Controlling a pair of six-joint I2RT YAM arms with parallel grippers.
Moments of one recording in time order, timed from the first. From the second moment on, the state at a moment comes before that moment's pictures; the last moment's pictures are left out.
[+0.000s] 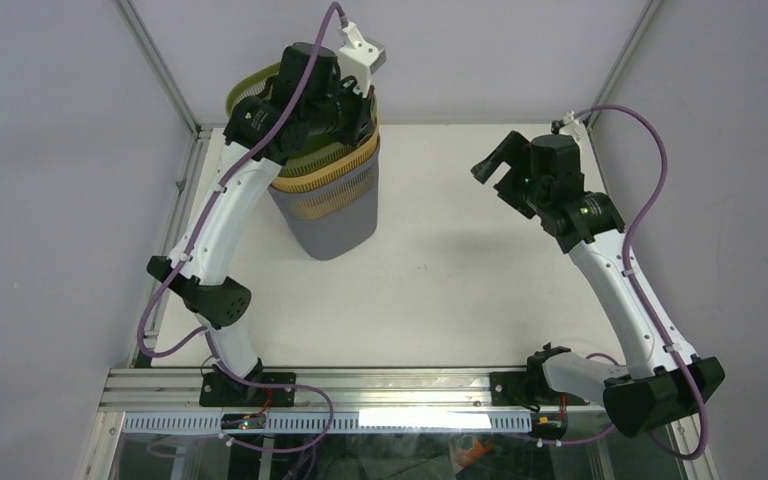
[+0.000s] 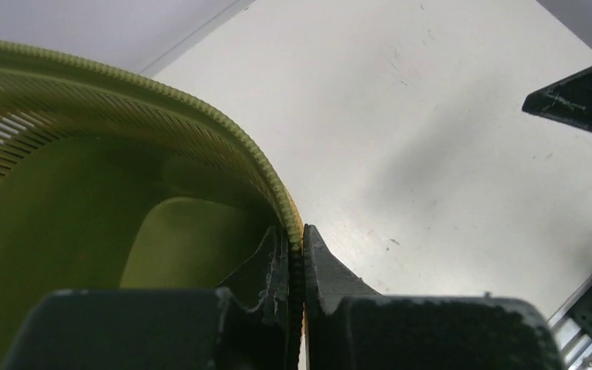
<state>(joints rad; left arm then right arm) -0.60 1.79 2.31 -1.00 0.11 0.07 0.32 1.15 1.29 -0.69 0.12 0.80</state>
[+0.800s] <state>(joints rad) -0.66 1.98 2.50 -0.64 -0.08 -0.26 0.32 1.14 1.24 -0.68 0.06 0.85</state>
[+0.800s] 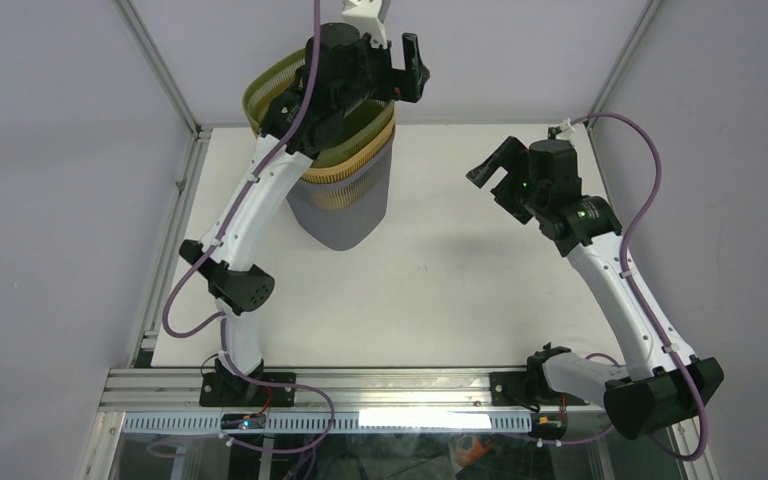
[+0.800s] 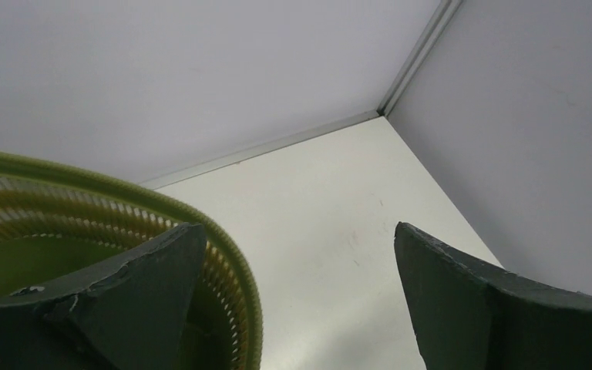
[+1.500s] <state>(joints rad) -0.66 1.66 2.17 -0.79 -0.15 -0.08 0.32 1.14 1.21 -0.66 0.04 0.85</state>
